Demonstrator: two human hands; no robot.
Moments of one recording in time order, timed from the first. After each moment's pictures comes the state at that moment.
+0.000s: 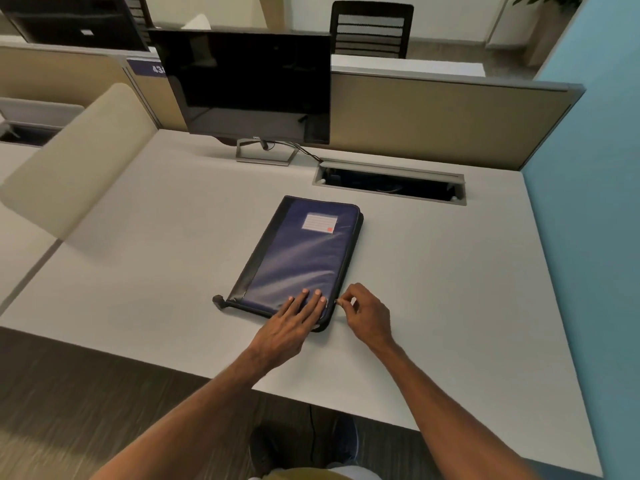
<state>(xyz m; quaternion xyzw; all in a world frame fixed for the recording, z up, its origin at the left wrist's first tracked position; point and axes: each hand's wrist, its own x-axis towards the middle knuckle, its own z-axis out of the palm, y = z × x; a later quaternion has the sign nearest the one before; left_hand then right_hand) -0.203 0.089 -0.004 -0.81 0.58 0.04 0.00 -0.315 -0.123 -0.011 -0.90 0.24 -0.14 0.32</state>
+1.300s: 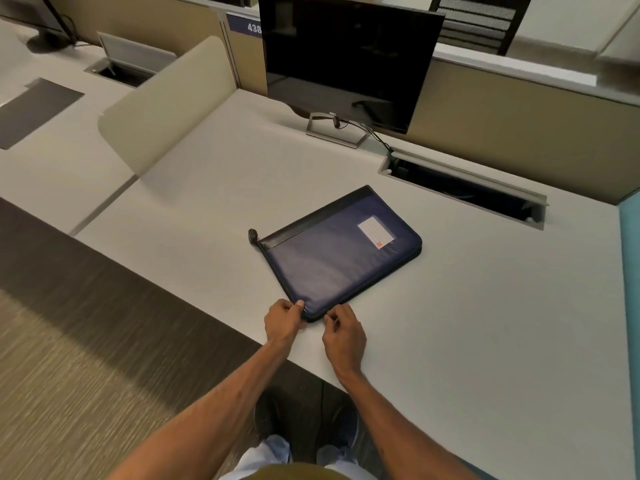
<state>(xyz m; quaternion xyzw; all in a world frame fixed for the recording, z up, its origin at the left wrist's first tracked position) -0.214 0.140 -0.027 -0.82 -0.20 0.22 -0.48 -0.300 0.028 -0.044 -0.87 0.25 -0.14 0.39</state>
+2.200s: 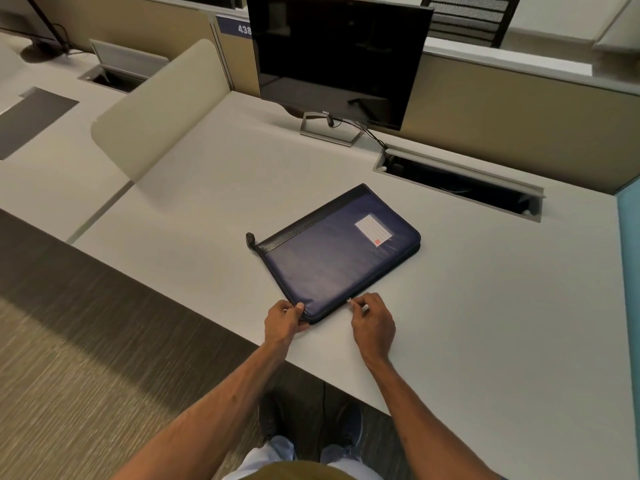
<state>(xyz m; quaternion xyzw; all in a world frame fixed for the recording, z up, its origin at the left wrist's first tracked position) -0.217 0.138 -0.024 -0.76 -0.21 0.24 -0.57 -0.297 -0.040 -0.042 -0.86 0.31 -0.17 0.38</state>
